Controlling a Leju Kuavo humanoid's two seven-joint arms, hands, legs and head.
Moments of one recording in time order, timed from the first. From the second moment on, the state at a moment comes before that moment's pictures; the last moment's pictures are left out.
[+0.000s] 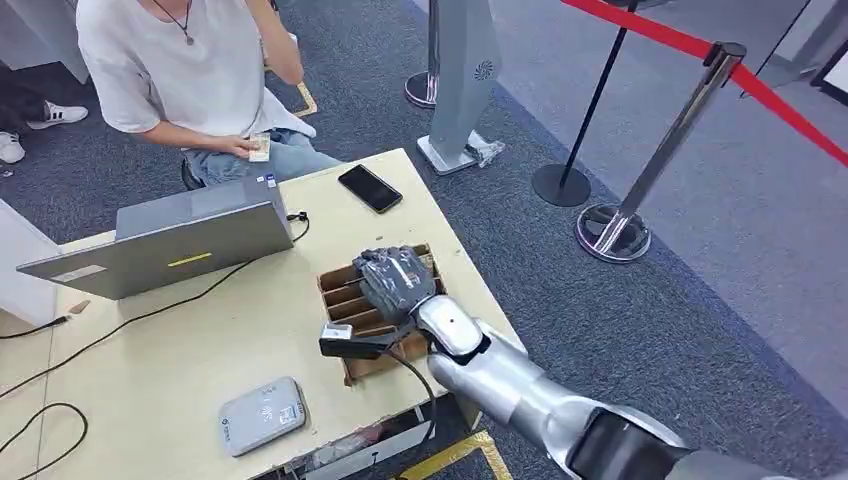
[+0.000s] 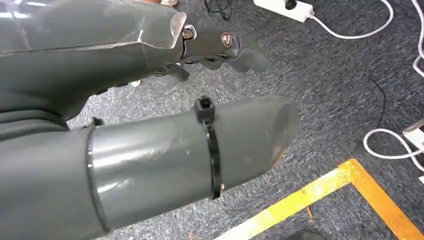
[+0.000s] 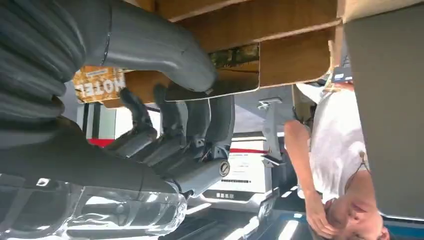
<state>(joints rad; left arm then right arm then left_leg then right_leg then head) -0.06 -0.15 0.46 -0.19 -1.15 0.44 -0.03 -0.39 -0.14 0.49 -1.08 1.15 -0.33 -0.01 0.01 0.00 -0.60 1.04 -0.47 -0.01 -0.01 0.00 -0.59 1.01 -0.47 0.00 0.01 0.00</state>
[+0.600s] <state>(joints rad) -0.06 -0.15 0.47 -0.19 -1.14 0.45 -0.04 -0.43 -0.11 0.49 -1.11 1.14 -0.39 -0.04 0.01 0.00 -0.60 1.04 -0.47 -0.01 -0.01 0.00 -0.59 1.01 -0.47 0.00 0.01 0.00</state>
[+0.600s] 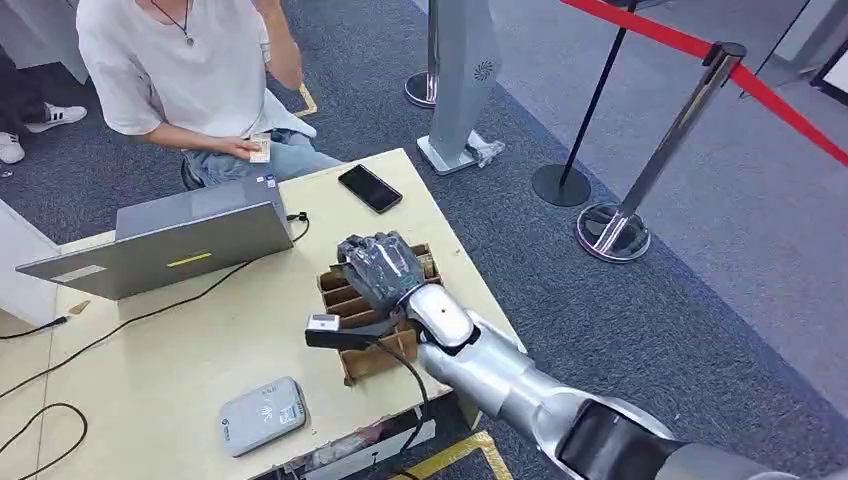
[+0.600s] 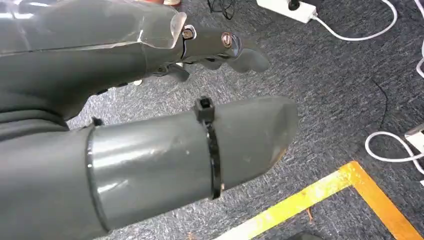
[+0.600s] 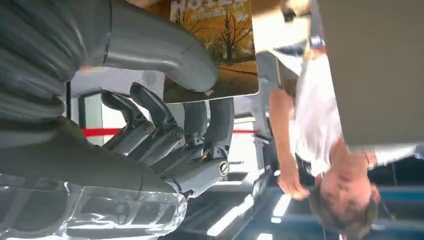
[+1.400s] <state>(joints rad) -0.07 -0.16 0.46 -0.19 -1.17 0.45 -0.04 -0.58 -0.02 0.51 -1.19 1.07 -0.56 -0.13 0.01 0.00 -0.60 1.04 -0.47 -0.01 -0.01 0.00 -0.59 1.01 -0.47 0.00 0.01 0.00</state>
